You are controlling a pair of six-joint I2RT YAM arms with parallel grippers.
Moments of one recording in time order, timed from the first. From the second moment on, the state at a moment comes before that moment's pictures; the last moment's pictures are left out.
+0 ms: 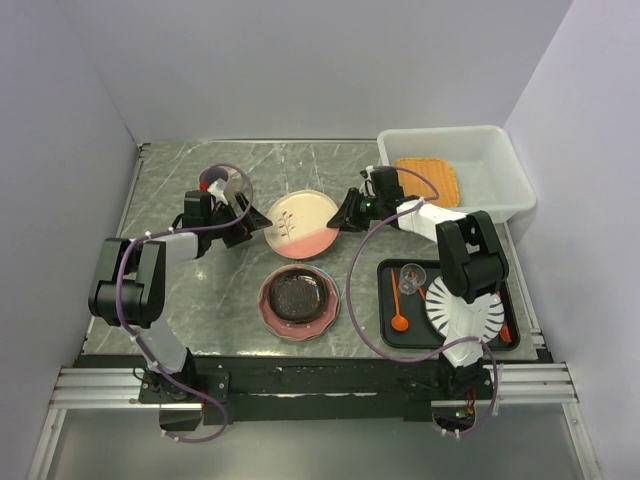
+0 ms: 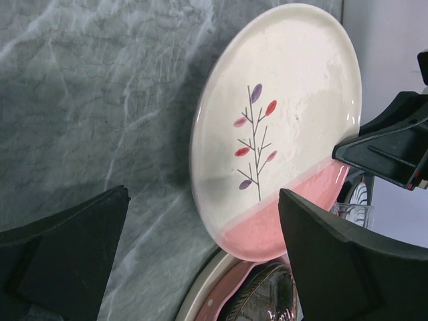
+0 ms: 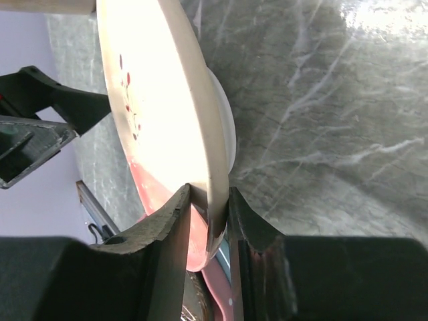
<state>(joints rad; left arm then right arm) -0.10 1.71 0.83 0.26 0.53 -0.67 0.33 1.95 1.25 -0.09 -0.55 0.67</state>
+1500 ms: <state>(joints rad) -0.14 1.82 0.86 0.36 0.63 -0.77 0.29 1.86 1.21 -0.16 -0.41 0.59</state>
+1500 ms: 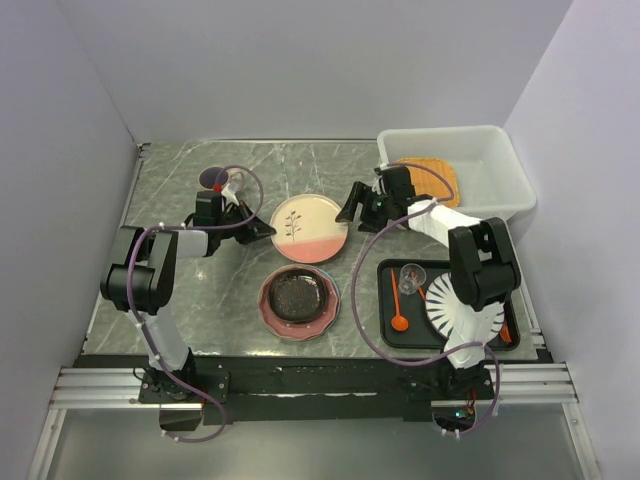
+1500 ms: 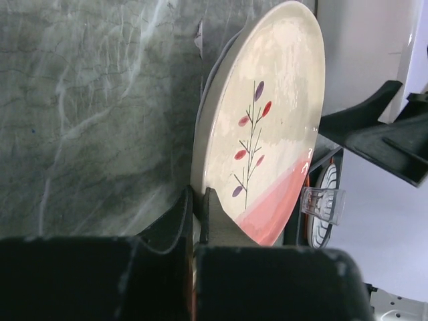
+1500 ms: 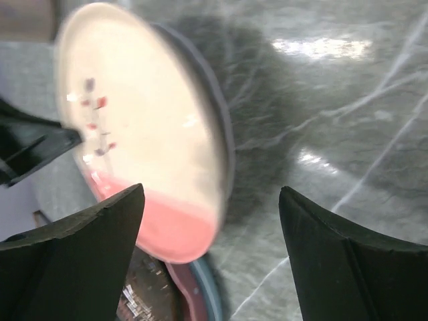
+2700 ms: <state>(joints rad) -0.08 1.81 0.81 0.60 0.78 -0.94 0.27 1.81 1.10 0.11 -0.67 0.74</state>
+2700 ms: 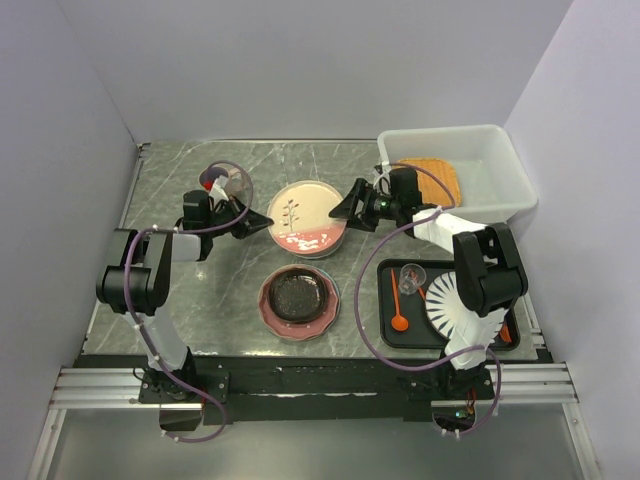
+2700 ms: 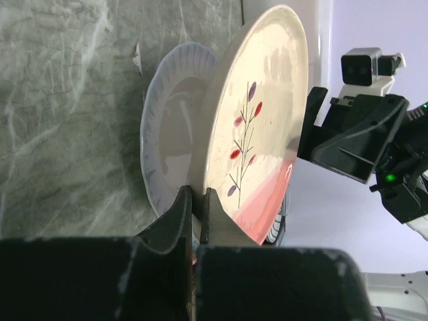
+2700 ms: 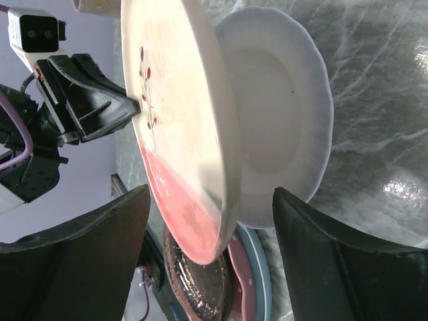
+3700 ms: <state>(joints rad) -0.10 1.74 0.80 0.53 0.78 -0.86 0.26 1.84 1.10 0.20 -0.80 0.81</state>
